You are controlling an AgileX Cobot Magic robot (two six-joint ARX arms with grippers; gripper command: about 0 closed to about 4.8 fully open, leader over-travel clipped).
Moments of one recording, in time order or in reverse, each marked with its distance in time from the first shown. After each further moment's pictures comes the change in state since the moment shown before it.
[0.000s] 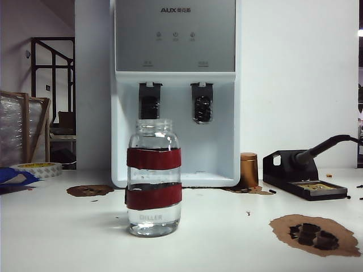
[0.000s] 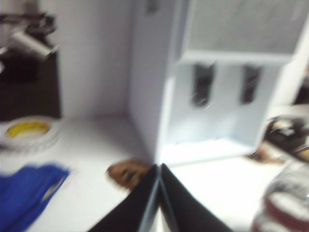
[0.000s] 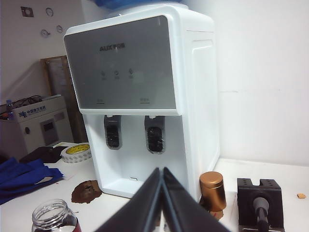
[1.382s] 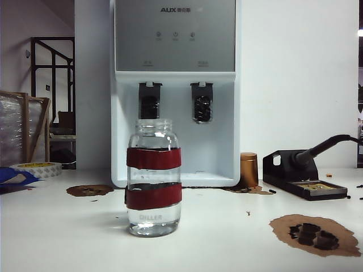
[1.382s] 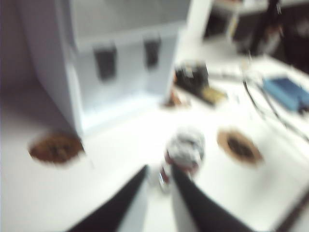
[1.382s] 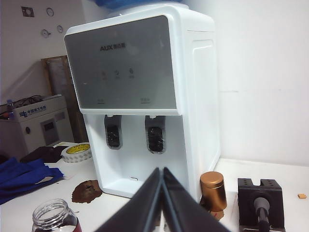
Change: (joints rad) left arm 0.000 0.423 0.583 -0.552 0.350 0.133; right arm 0.000 0.000 0.000 0.000 -0.003 0.000
